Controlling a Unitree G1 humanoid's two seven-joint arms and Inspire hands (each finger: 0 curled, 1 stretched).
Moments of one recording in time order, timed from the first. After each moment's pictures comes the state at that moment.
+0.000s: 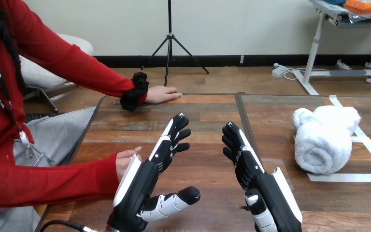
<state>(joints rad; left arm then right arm) -0.08 0.08 -0.10 0.83 0.12 -1.20 -0.15 0.20 -0.08 0.14 0.36 0.02 -0.88 0.23</state>
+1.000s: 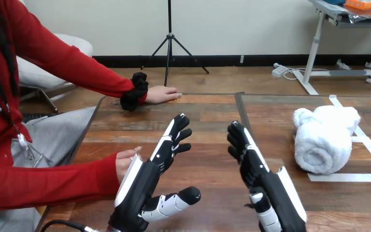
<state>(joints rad) -0.08 0.08 -0.10 0.83 0.12 -1.19 -0.15 0.20 -0.09 0.12 0.36 0.02 -0.88 0.23</state>
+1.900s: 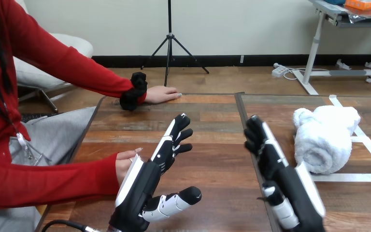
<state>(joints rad) -0.08 0.07 -0.10 0.83 0.12 -1.19 -0.15 0.18 -0.13 0.03 0.34 0.03 -0.86 0.21</state>
